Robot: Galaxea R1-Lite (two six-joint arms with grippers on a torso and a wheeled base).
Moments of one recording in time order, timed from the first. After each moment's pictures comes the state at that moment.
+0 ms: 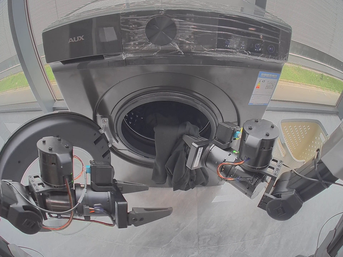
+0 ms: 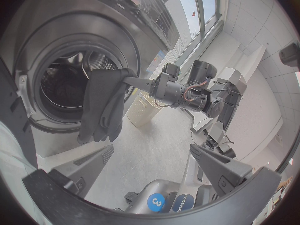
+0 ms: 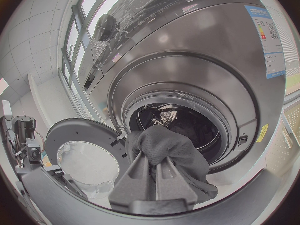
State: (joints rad) left arm -0.59 1.54 -0.47 -0.67 -0.52 -0.18; right arm 0.80 1.94 -0.82 -1.09 -0.20 0.29
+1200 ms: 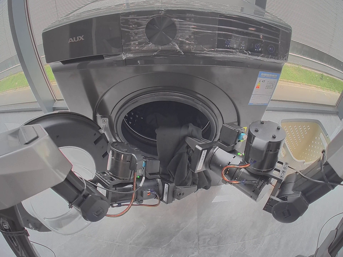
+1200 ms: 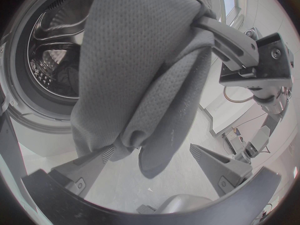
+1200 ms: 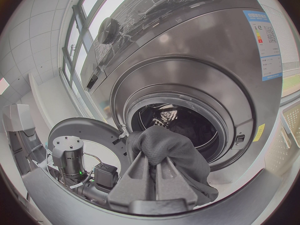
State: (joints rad) left arm -0.62 2.04 -0.75 -0.85 -0.32 -0.21; right arm 0.81 1.91 -0.78 -1.10 -0.20 0.29
